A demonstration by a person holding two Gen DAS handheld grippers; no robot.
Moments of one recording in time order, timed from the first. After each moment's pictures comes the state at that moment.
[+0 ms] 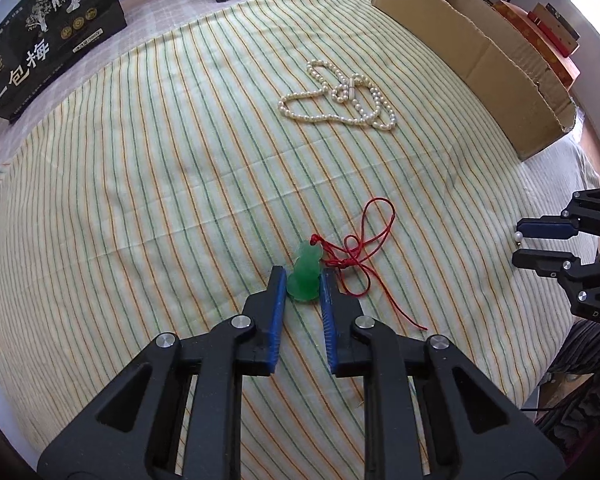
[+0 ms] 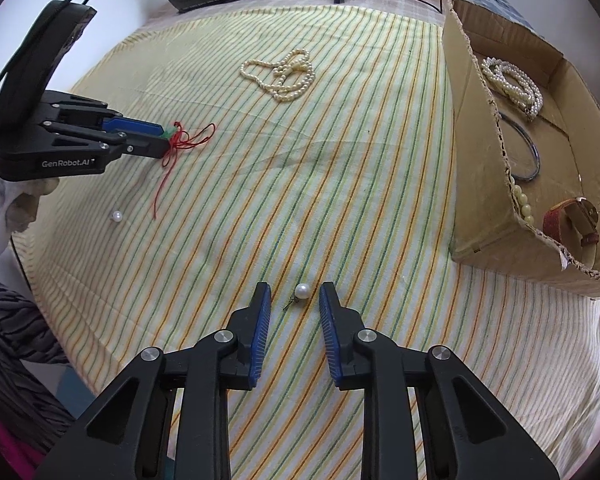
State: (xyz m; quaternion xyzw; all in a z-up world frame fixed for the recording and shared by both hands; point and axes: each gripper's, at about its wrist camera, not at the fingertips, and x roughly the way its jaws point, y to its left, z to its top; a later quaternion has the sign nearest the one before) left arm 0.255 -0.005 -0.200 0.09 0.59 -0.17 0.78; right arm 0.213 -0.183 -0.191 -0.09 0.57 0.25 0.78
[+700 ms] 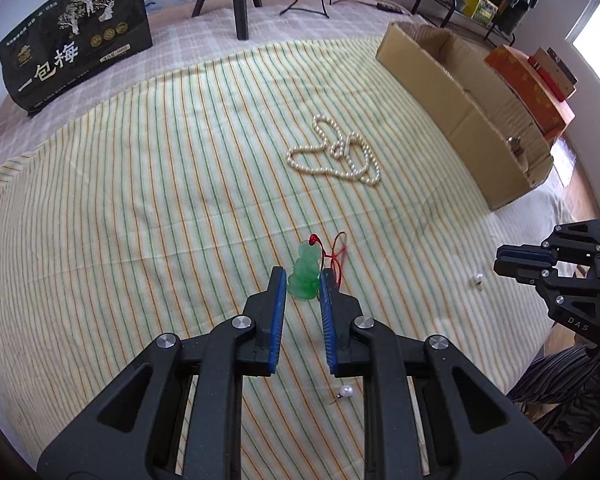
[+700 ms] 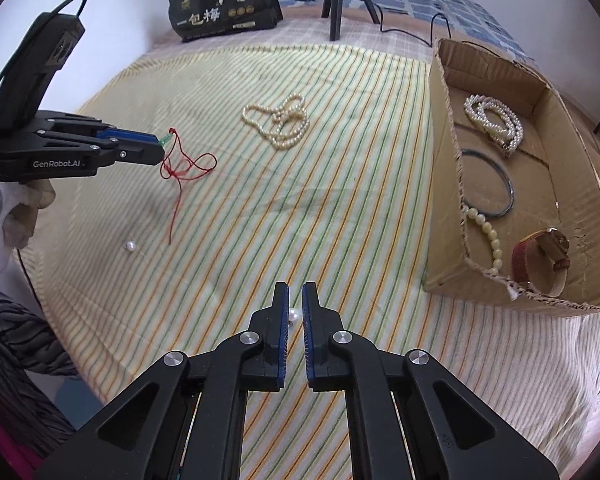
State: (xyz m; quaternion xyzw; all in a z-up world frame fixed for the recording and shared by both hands) left arm 0.246 0.012 -0.158 0.02 0.56 -0.17 0.81; right arm 0.210 -0.191 -0.159 -0.08 0.53 0.25 0.81
